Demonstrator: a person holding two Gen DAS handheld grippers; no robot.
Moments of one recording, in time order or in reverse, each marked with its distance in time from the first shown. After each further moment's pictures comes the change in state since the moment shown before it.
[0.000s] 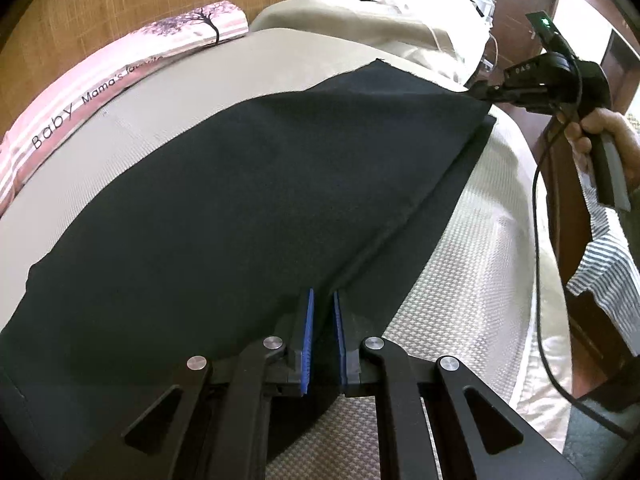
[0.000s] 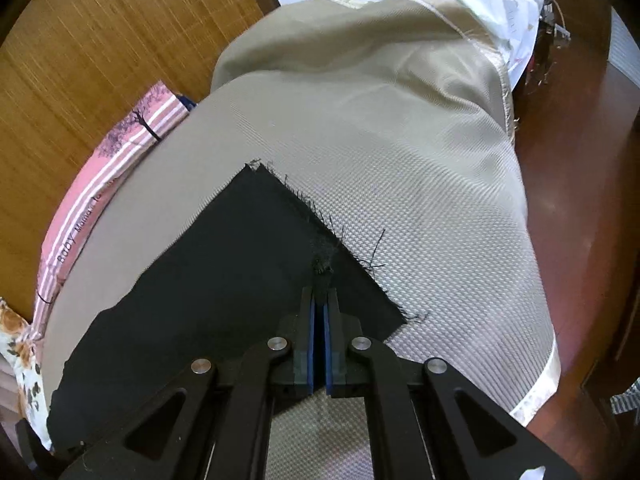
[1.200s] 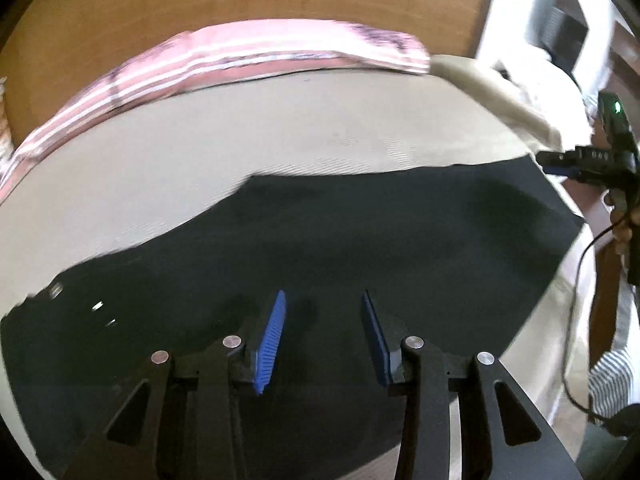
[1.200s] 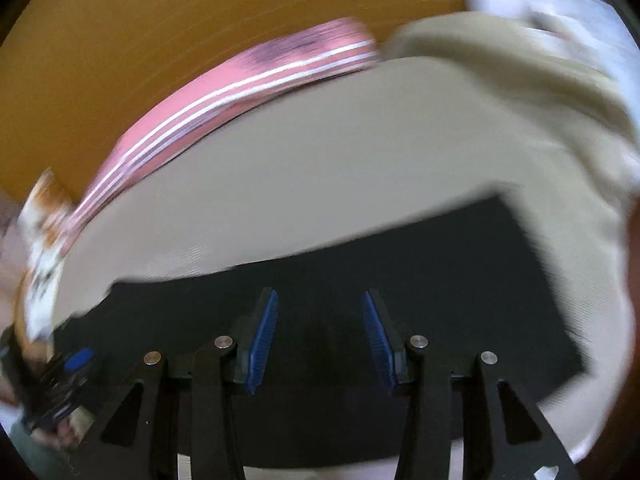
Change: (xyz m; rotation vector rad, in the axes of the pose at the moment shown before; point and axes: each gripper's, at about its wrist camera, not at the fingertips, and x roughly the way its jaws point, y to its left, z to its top) left arm -0.091 0.152 -0.068 -0.430 -0.093 0.217; right arm 0.019 0.191 -0.023 -0.445 0.161 0.256
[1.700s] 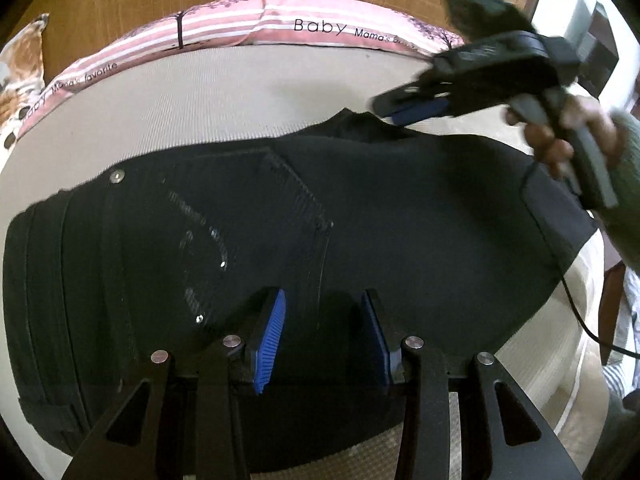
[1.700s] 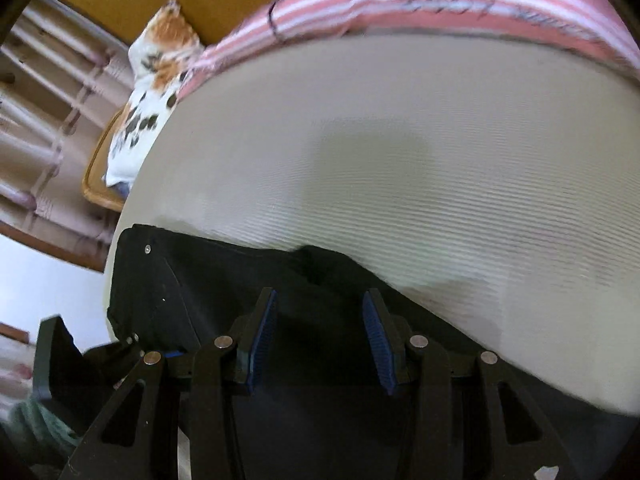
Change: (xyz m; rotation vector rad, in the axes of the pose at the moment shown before) left arm -0.004 0.053 -0.057 -0.113 0.029 0.001; right arm 0.168 0.253 0.017 -0.419 0.427 0.380
